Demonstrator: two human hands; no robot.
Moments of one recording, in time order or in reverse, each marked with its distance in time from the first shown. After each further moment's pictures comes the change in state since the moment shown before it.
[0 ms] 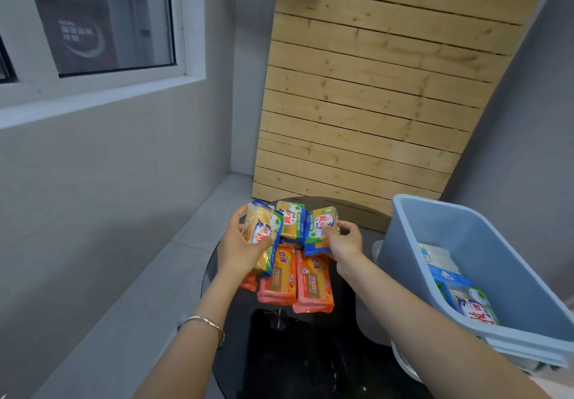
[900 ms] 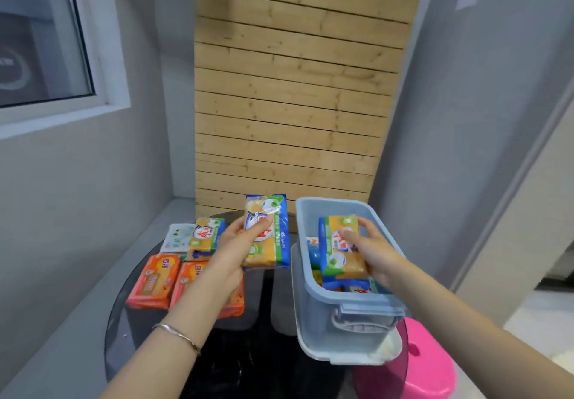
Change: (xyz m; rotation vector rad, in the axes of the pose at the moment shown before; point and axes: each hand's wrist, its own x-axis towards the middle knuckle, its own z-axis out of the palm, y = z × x) left_hand -0.083 0.115 0.108 -0.531 -0.347 -0.274; right_hand -0.043 -0.062 -0.218 -0.005 -0.133 -0.048
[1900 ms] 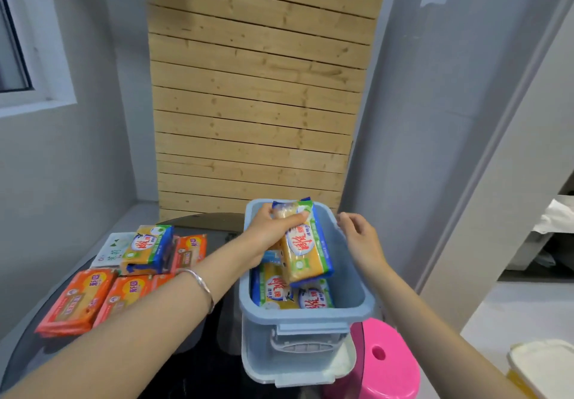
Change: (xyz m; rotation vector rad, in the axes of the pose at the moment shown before) left_hand 0.035 -0.018 0.130 0.387 -0.261 0.048; right_hand 0.053 0.009 -0.074 -0.251 0.275 -0.428
